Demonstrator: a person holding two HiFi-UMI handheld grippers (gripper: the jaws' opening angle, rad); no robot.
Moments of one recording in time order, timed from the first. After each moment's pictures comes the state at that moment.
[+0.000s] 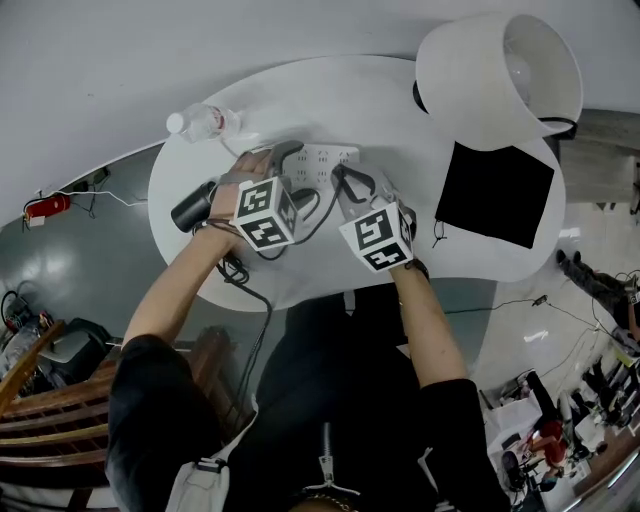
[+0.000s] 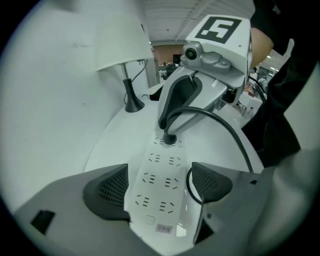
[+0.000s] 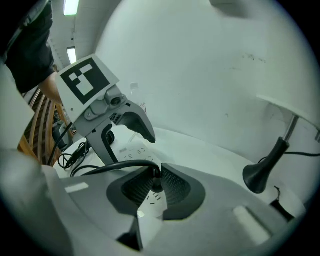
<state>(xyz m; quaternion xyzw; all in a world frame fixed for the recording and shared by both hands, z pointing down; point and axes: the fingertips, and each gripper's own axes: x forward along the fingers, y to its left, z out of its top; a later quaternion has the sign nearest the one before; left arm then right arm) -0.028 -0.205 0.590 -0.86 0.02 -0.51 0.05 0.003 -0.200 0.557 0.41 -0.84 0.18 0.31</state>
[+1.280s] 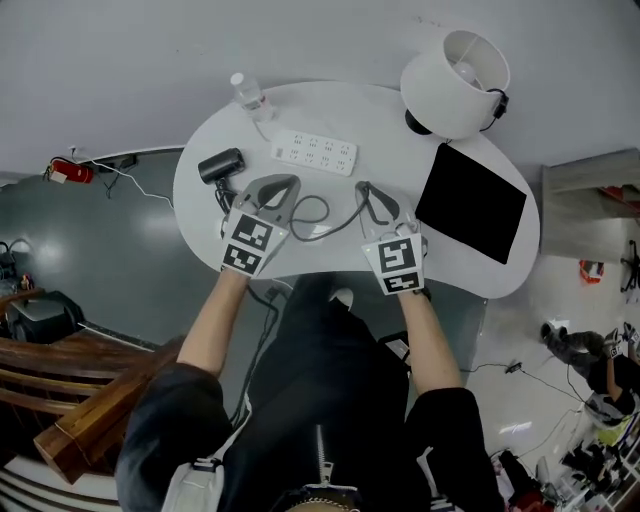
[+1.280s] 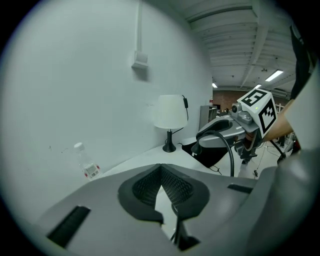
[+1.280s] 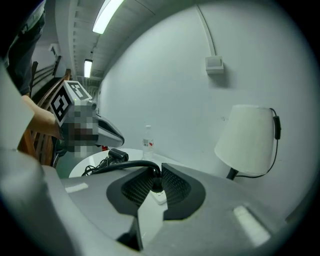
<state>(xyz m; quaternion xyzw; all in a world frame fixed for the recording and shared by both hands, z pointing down) -0.054 -0.116 0.425 -0.88 0.37 -0.27 -0.08 0.055 -0.095 0.417 0.45 -0.87 0.07 0.21</state>
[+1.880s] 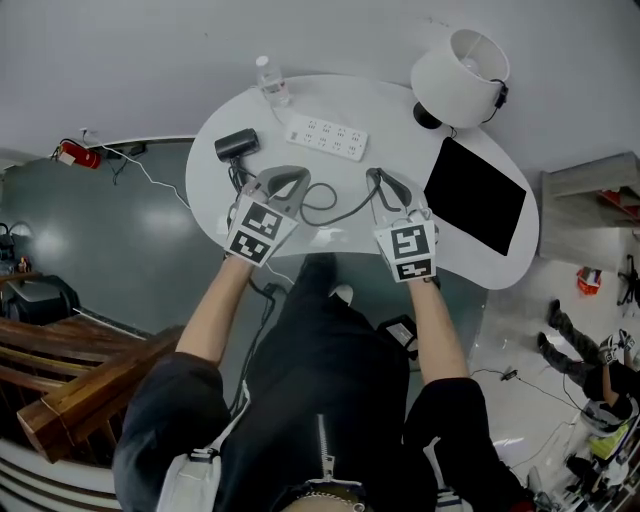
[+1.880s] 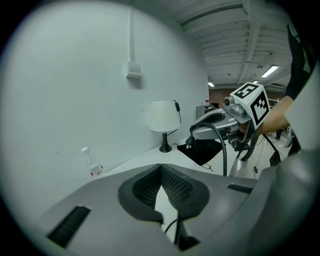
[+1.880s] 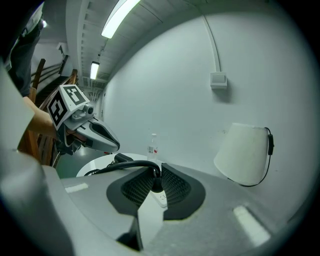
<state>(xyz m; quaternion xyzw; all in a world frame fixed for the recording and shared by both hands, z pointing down) -0.062 -0.067 0.402 -0.89 0.37 -0.27 -0.05 0.049 -0.062 0.382 0.44 -0.87 0.03 0.19</state>
